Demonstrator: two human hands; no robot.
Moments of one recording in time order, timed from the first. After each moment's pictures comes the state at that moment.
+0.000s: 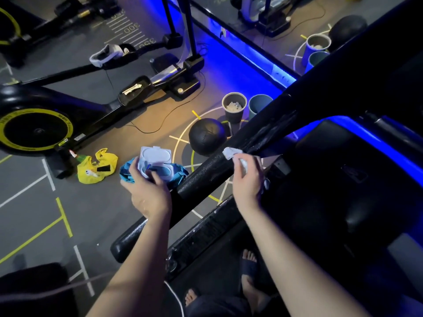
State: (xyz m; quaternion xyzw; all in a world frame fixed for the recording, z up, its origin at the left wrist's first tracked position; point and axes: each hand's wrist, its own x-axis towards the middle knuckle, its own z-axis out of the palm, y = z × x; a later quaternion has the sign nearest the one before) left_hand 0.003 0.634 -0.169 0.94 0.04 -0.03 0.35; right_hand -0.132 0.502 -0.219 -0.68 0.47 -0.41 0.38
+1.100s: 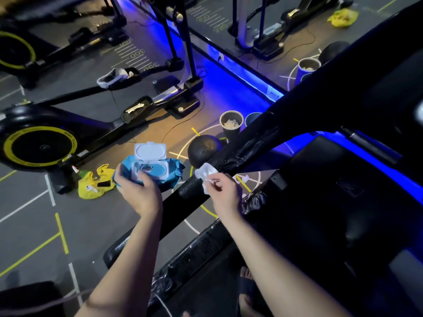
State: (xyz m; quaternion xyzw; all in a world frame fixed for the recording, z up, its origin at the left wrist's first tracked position) left_hand 0.008 0.622 -0.160 0.83 0.01 0.05 0.55; right_hand -0.134 0.518 -0.209 -0.66 0.45 -0.29 0.53
